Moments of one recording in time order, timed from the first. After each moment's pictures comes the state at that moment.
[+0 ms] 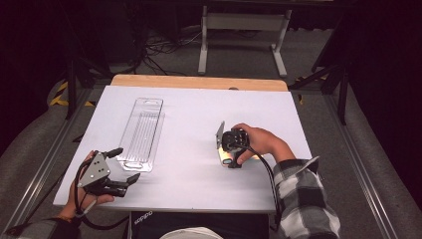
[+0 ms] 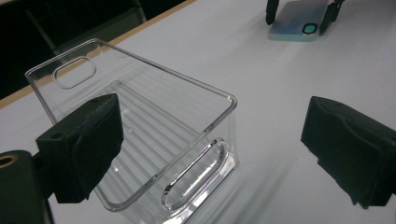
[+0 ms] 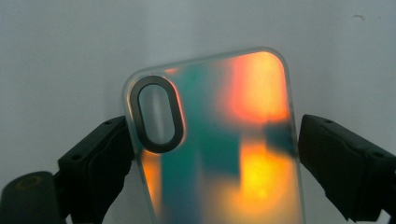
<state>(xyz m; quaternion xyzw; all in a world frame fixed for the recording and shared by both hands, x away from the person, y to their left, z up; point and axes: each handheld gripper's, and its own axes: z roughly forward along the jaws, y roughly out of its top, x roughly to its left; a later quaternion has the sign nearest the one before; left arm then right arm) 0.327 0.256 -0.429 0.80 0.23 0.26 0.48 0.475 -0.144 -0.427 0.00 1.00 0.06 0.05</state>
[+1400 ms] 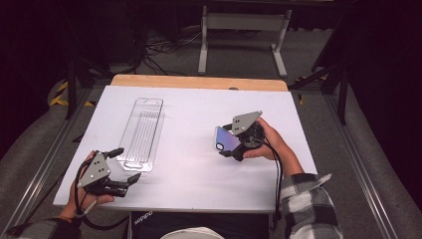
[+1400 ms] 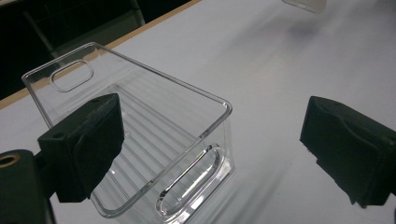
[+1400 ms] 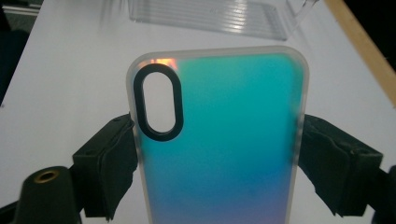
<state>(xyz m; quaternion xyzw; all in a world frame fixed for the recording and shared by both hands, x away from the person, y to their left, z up) 0.326 0.254 -0.426 0.80 0.22 0.26 0.49 0.439 -0.176 -0.363 0.02 0.91 0.38 0.14</state>
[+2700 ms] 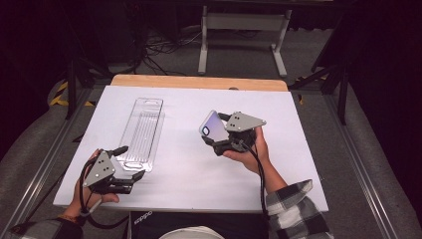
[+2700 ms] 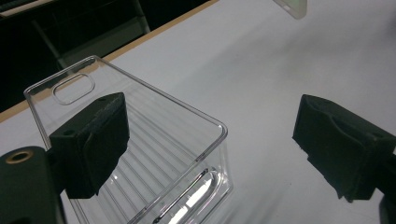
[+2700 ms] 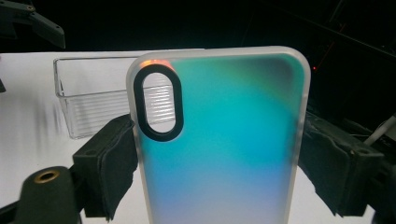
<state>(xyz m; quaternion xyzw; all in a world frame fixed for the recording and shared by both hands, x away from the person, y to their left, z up) 0.326 0.241 -0.420 0.80 0.22 0.27 0.49 0.406 -0.144 -0.349 0.17 0.80 0.51 0.26</state>
